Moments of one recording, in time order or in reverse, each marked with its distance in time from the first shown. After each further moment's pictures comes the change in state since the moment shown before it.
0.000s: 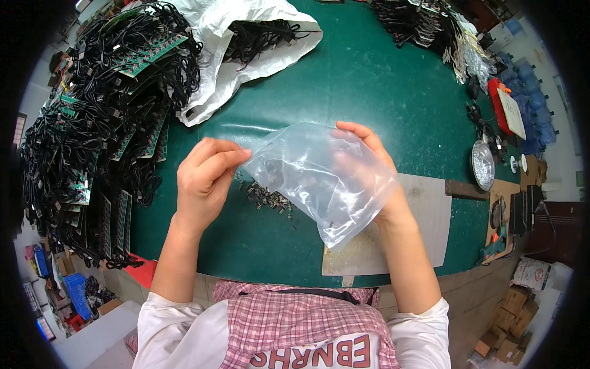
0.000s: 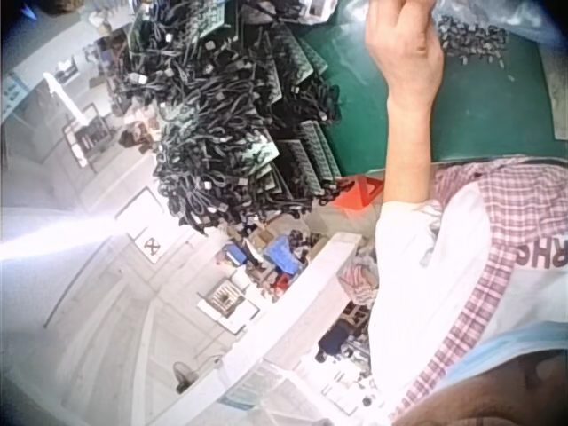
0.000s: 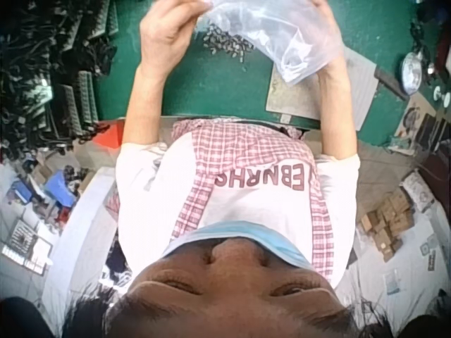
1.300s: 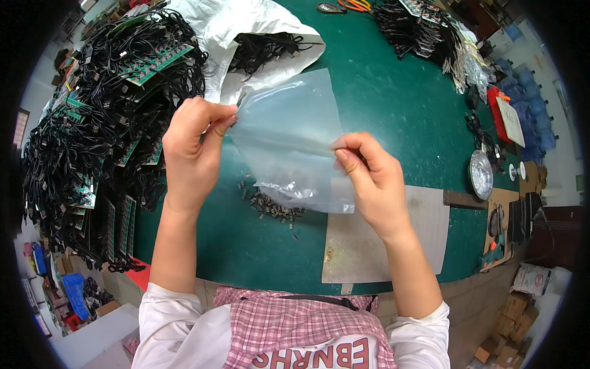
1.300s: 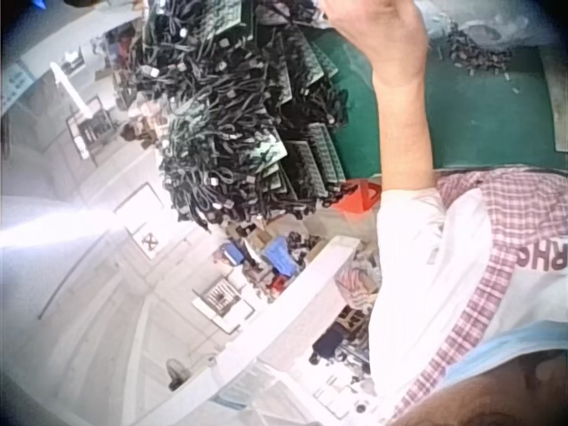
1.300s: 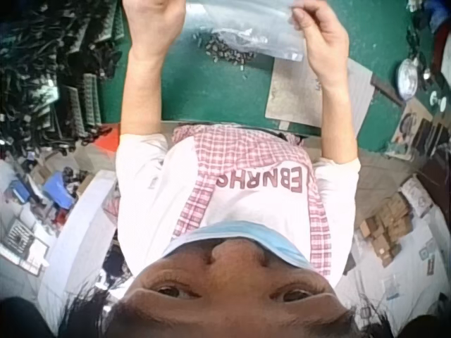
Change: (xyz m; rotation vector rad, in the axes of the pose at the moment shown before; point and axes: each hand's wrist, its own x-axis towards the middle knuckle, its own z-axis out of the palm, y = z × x) left_hand 0.056 0.005 -0.017 0.174 0.135 0.037; right_hand 0.001 -0.023 0.006 -0.465 -0.008 -0.345
